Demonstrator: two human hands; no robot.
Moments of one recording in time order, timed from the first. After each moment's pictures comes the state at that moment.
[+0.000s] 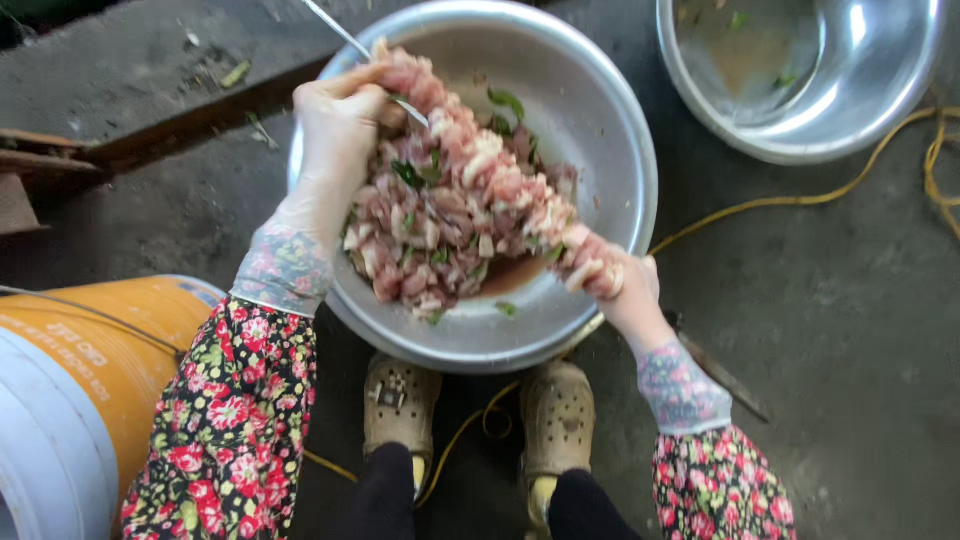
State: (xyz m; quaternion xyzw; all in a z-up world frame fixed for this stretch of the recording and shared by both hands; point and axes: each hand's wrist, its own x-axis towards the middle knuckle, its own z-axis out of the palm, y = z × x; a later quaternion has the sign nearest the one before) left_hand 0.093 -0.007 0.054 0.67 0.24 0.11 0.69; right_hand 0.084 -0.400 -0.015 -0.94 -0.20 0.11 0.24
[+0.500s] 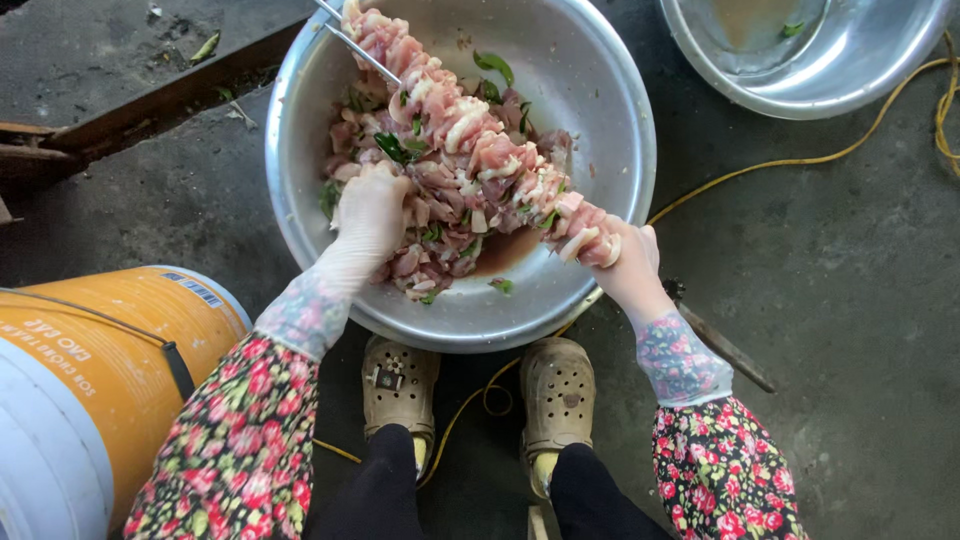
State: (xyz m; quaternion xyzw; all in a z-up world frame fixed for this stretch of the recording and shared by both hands) left_hand 0.011 -0.043 -0.025 0.99 0.03 0.01 0.14; right_hand 0.082 -0.401 -0.010 -0.93 -0.21 0.12 0.28
